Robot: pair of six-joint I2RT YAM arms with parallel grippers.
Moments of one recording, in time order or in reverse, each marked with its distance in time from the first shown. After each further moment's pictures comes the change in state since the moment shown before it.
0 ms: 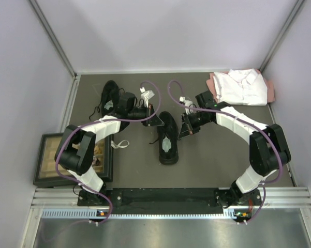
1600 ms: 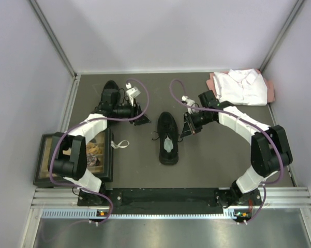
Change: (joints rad) left arm 0.167 -0.077 0.006 -0.138 0.125 0.300; right arm -0.023 -0.020 -0.002 -0.022 -0.024 -0.053
